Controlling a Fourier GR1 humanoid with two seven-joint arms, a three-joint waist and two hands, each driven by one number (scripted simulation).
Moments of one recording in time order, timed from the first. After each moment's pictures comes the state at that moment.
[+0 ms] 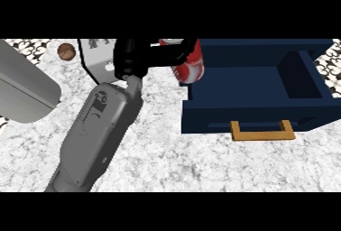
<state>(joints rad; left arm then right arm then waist) -0.87 0.00 -0.12 -1.24 0.25 0.48 0.19 0.46 -0.01 -0.69 -2.28 -0.55 0.48 0.23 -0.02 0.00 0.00</state>
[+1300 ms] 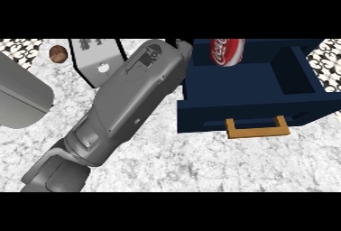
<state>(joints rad) -1.34 0.00 -0.28 -0.67 0.59 0.63 0.01 0.37 -0.03 -0.68 -2.29 -0.54 0.45 0.30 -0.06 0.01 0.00</state>
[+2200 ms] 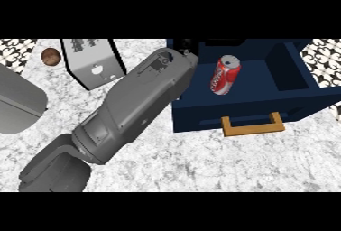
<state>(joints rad) -1.39 0.00 -0.53 -0.51 0.82 0.74 -0.07 0.34 -0.03 -0.64 -2.30 -0.52 0.43 0.31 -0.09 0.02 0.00</state>
